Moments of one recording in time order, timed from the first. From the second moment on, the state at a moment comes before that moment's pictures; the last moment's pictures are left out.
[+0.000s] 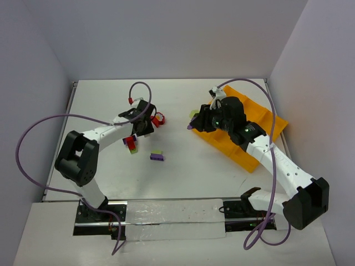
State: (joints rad) left arm -0.56 1.72 1.16 -0.45 -0.35 -0.72; right arm 0.47 1.16 1.00 -0.31 -0.25 0.38
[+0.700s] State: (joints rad) left arm -0.64 1.77 1.08 -0.32 -0.52 -0.70; right arm 0.47 1.15 0.99 -0.31 -0.25 0.38
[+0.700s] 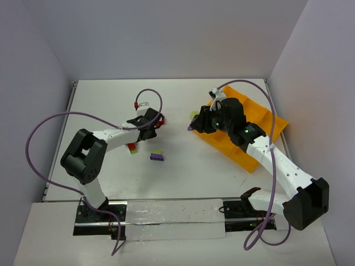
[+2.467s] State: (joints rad) left arm -0.49 1.28 1.04 0.16 1.04 -0.57; right arm 0.43 1.00 0.87 -0.13 -0.97 0.35
